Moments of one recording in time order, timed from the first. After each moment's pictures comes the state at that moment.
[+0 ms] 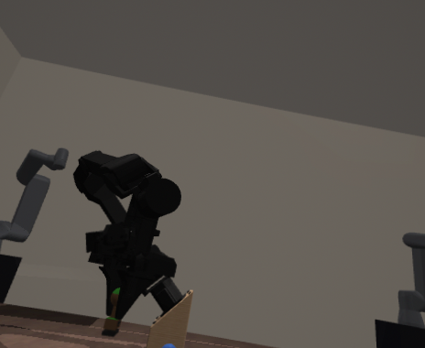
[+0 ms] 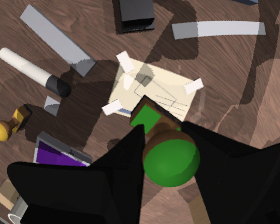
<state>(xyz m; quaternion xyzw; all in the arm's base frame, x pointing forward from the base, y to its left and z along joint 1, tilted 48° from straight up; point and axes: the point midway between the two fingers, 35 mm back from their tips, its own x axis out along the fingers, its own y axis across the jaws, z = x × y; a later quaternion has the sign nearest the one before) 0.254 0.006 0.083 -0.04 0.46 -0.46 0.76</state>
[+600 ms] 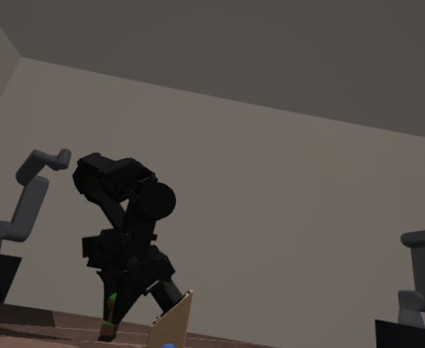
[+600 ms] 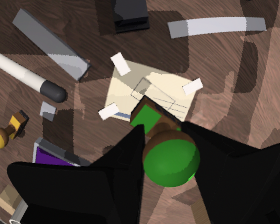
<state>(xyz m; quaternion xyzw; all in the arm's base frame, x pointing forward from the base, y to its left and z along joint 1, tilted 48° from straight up) 0.253 -0.002 0.080 -0.03 0.45 -0.47 0.76</state>
